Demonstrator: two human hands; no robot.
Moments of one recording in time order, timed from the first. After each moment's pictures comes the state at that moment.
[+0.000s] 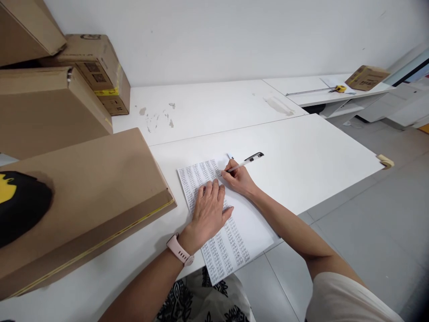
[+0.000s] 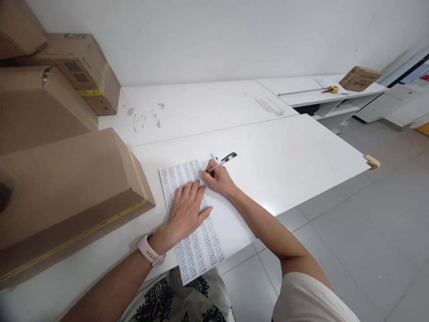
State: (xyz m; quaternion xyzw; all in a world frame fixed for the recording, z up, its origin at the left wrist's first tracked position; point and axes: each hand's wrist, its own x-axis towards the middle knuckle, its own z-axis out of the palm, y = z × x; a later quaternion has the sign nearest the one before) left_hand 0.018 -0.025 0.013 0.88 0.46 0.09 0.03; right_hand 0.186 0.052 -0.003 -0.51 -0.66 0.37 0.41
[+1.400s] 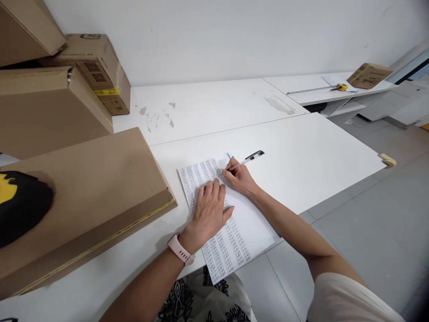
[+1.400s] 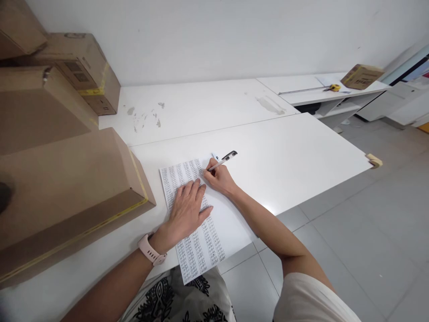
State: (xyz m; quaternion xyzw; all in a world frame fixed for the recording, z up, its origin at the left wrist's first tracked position) left_hand 0.017 -0.026 0.012 0.88 0.46 0.09 0.02; right_hand 0.185 0.052 0.000 -0.51 -0.66 0.36 0.42
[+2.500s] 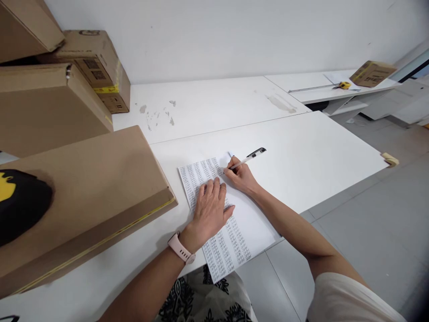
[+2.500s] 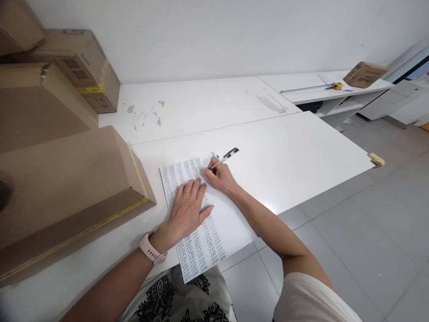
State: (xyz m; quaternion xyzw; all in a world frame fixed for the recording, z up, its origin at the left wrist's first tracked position) left_hand 0.018 -0.026 0.010 0.88 0.46 0.10 0.02; right_hand 0.184 0.051 0.005 -0.53 -0.64 0.36 0.41
